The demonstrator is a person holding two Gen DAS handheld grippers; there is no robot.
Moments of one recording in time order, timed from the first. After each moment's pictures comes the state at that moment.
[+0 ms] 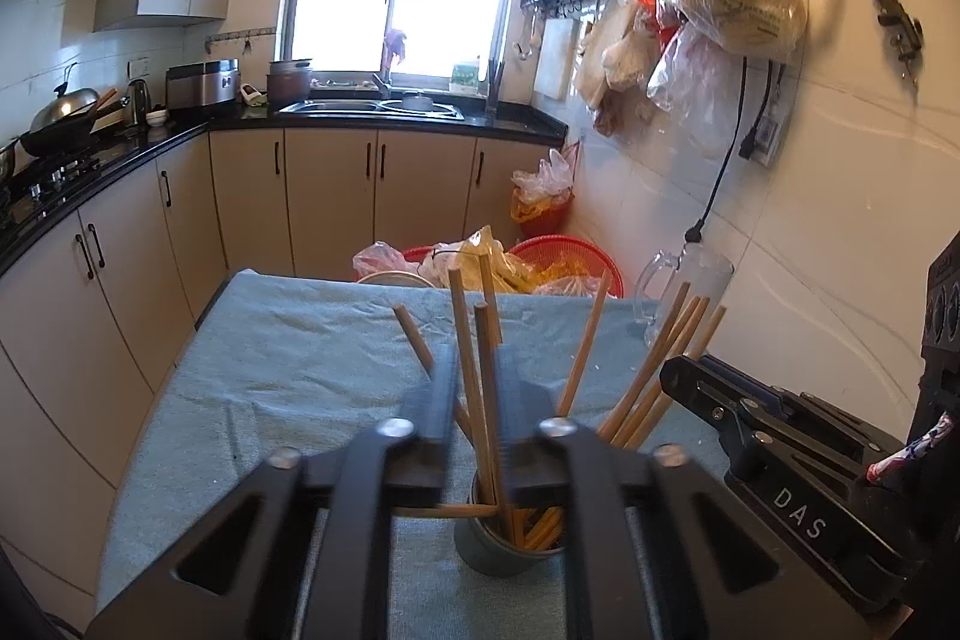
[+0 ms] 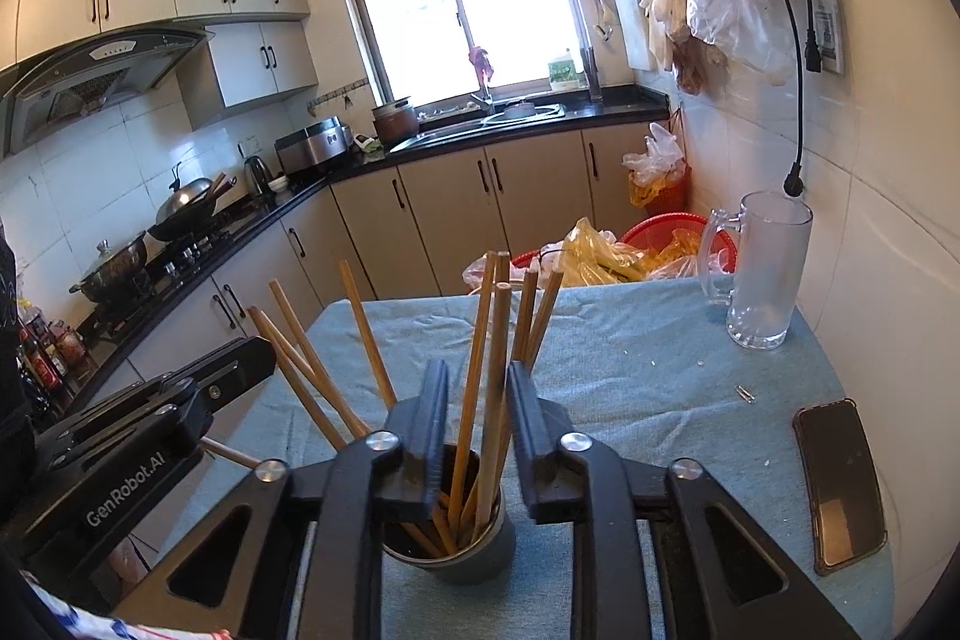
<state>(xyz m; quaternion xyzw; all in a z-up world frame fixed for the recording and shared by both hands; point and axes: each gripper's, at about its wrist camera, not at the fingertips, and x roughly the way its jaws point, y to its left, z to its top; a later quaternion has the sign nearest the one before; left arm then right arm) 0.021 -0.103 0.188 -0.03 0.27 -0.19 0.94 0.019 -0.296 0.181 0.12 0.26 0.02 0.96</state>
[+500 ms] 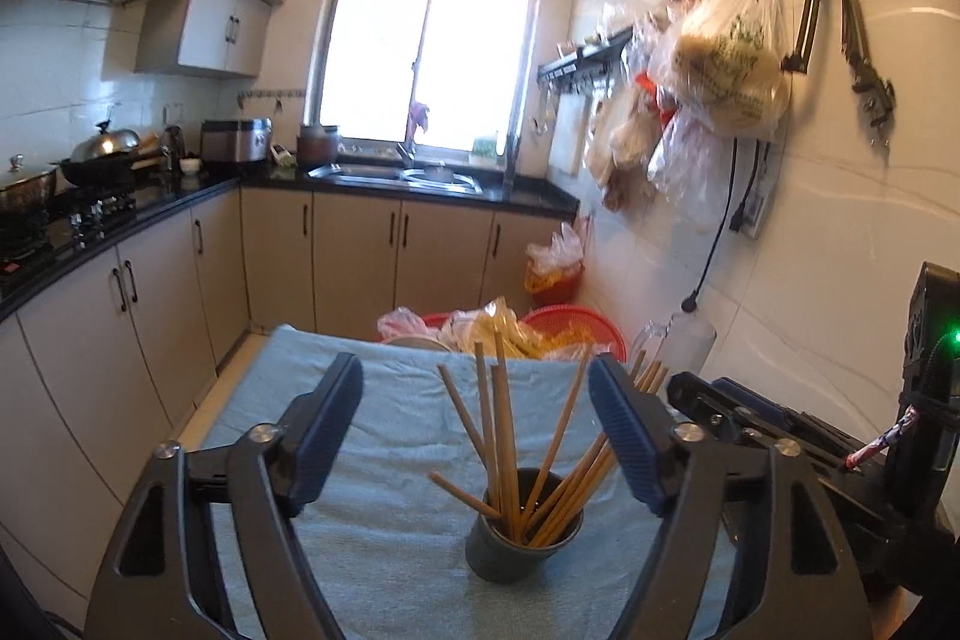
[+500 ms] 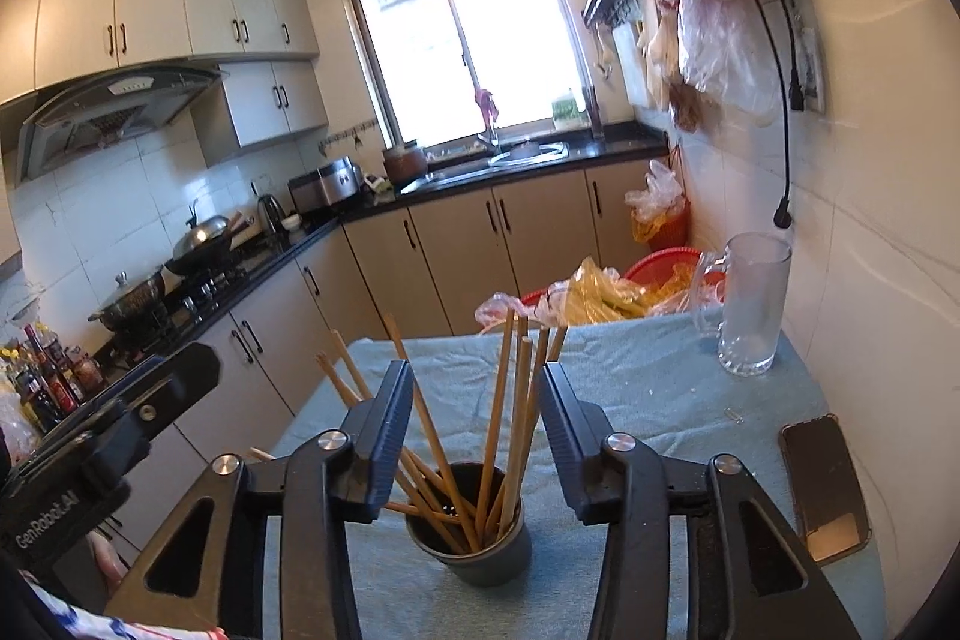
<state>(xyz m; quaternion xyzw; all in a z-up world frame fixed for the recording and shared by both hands) -0.046 -0.069 0.240 -0.05 0.18 -0.16 0.97 -0.025 -0.290 0.223 0.13 0.21 0.02 0.97</state>
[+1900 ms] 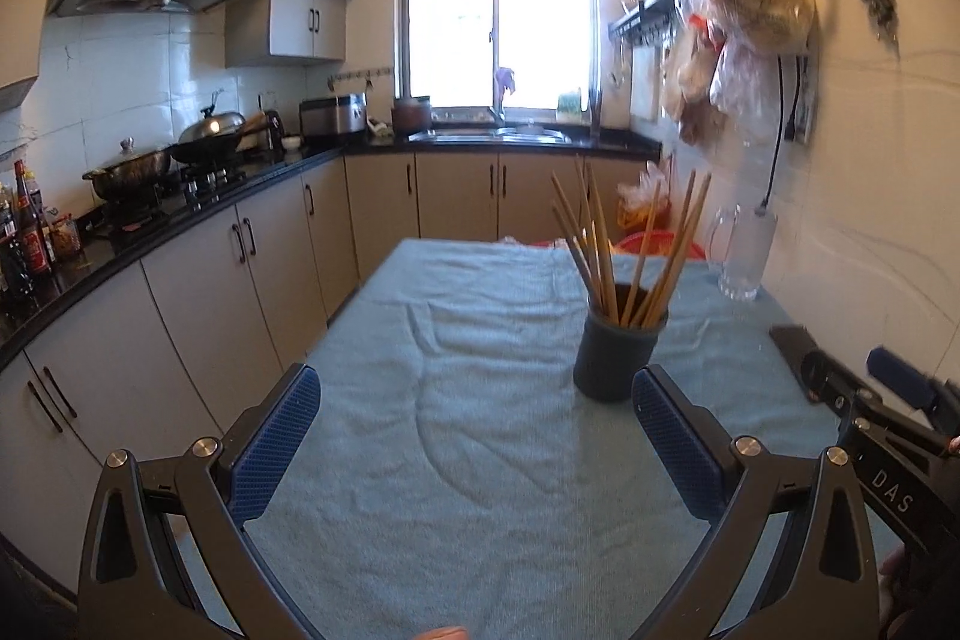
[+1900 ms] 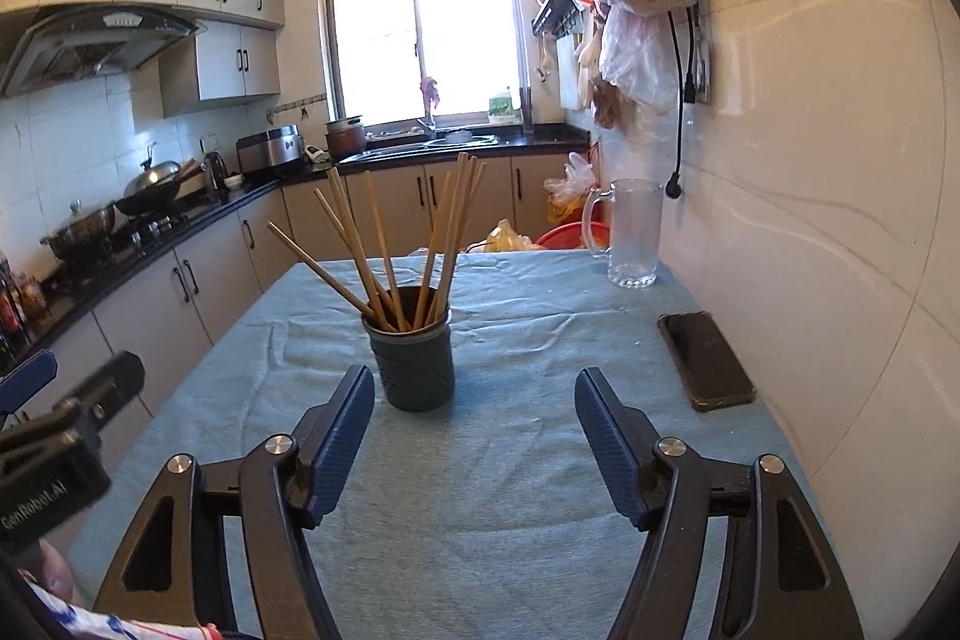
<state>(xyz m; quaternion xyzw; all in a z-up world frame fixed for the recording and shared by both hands) -0.179 -0.033 0.165 0.01 0.23 -0.05 0.97 -0.176 -0.250 0.172 0.06 0.23 -0.08 0.97</state>
